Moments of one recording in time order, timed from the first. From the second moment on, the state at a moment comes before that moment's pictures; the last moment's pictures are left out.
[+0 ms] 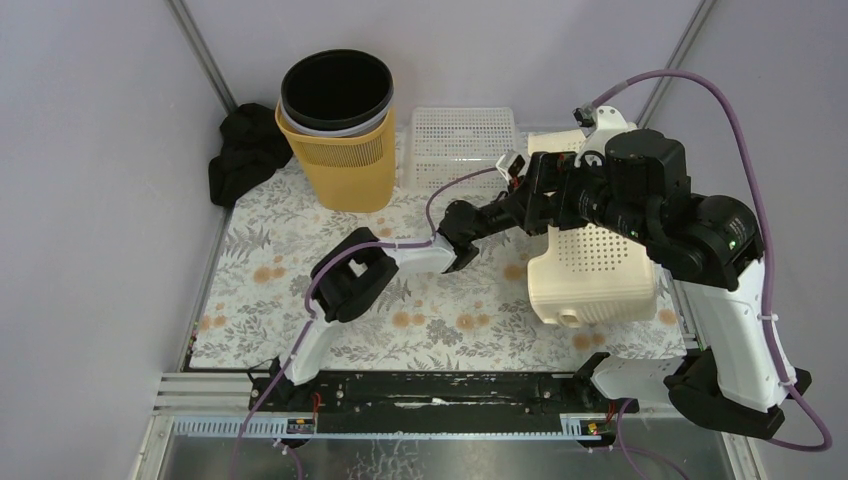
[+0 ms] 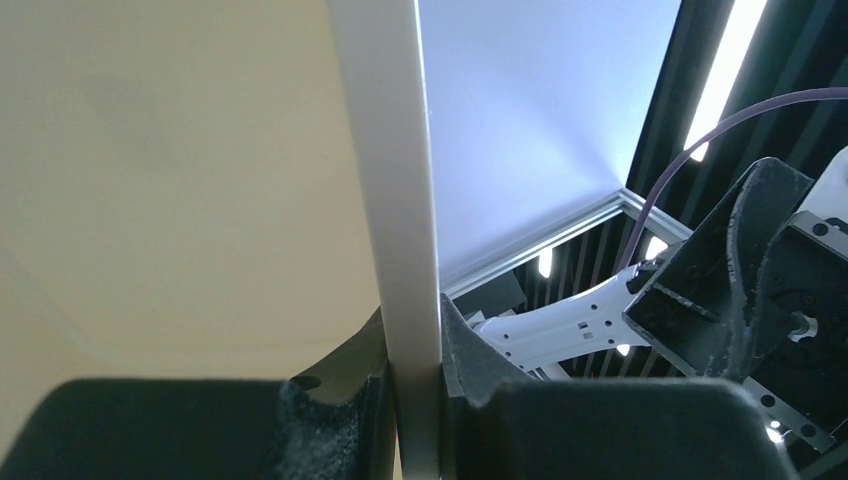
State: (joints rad) left arm -0.89 2.20 1.48 1.33 0.44 -1.78; right arm 0.72 1.23 2.00 -1.27 0.12 0.46
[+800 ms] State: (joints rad) left arm -0.80 2.01 0.88 1.56 0.33 -1.81; right arm 0.72 1.20 1.95 -1.26 0.11 0.46
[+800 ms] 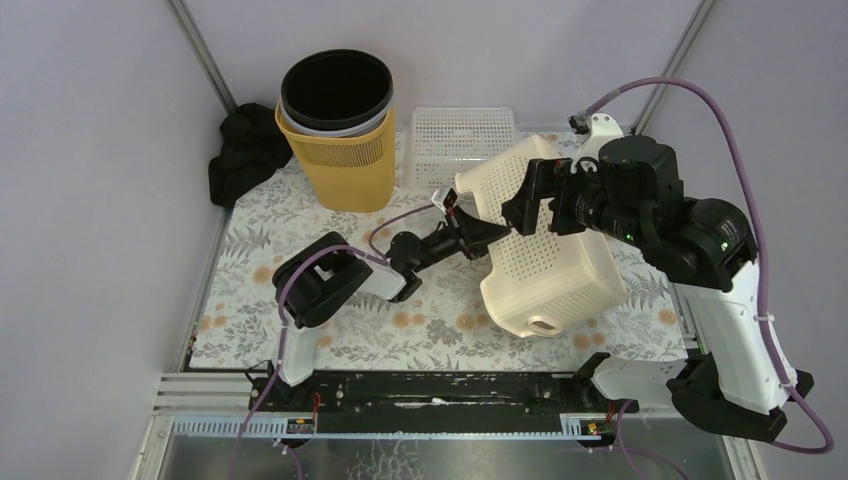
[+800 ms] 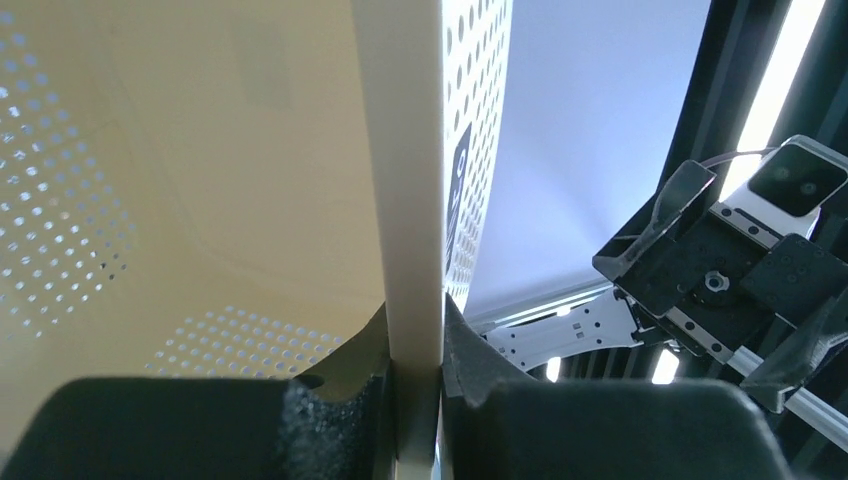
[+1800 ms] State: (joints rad) left arm -0.66 2.02 0.59 1.51 0.52 -1.68; right arm 0.72 1.14 1.73 -1.18 0.09 0.47
